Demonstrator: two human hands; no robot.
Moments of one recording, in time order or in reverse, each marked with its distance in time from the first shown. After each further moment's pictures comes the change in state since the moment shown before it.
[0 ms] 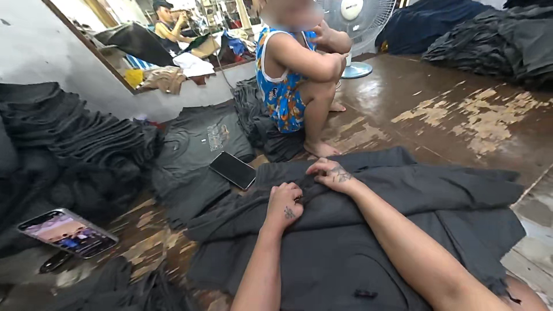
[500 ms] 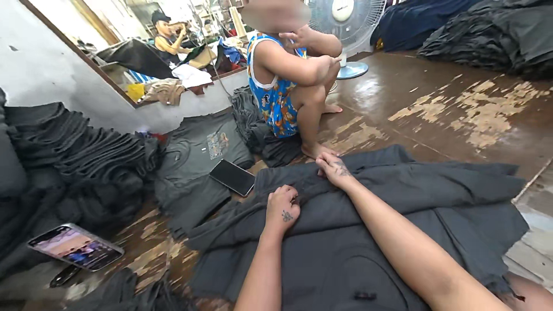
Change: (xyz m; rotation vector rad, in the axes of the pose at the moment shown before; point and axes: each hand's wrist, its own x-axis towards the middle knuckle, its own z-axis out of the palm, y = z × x) left_hand 0.003 0.005 0.005 -0.046 0.076 -0.125; right_hand 0.010 0.024 0.006 0.198 0.273 0.132
